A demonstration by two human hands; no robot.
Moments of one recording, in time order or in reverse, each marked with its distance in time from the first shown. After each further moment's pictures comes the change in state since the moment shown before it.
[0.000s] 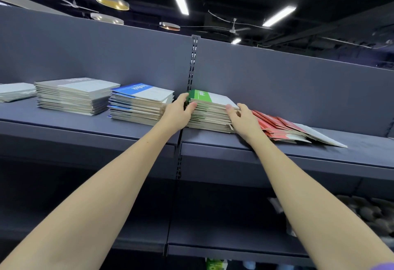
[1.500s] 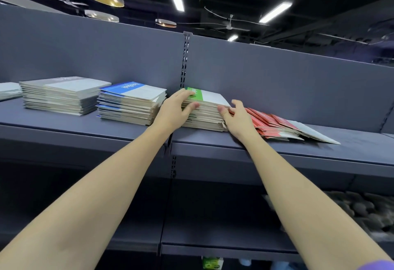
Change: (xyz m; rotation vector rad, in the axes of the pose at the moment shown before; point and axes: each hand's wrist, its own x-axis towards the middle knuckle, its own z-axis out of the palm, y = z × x) left_hand 0.002 0.007 0.010 0.113 0.124 0.301; right_hand -0.003 0.003 -0.003 0.071 0.013 0.009
